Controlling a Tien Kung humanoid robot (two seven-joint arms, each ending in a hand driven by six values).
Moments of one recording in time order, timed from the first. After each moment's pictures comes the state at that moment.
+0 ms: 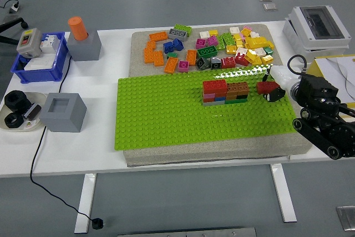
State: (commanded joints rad) left arm -0.09 0.12 -1.56 -0.18 1.35 0.00 0.09; right arm 0.72 -0.31 0.68 0.90 -1.91 0.04 -0.34
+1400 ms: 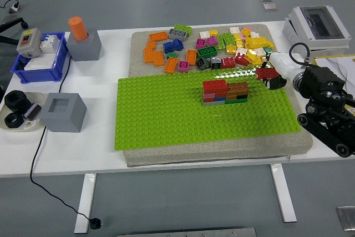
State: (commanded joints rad) left arm -0.08 0.11 -1.56 -0.18 1.35 0.00 0.09; right arm 0.71 -0.39 0.70 1.09 -1.95 0.03 -0.36
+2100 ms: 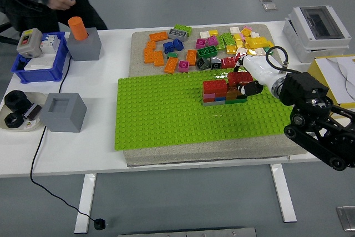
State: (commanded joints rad) left arm -0.08 0.12 -1.56 -0.18 1.35 0.00 0.09; right arm 0.69 -0.35 0.66 1.26 -1.92 0.04 -0.39
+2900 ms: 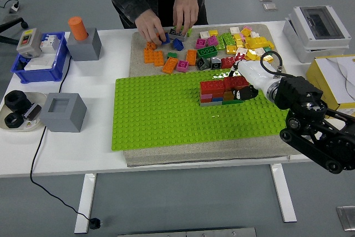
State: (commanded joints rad) left arm -0.08 0.11 -1.56 -0.18 1.35 0.00 0.09; right arm 0.68 -0.34 0.64 1.25 -1.92 0.04 -0.39
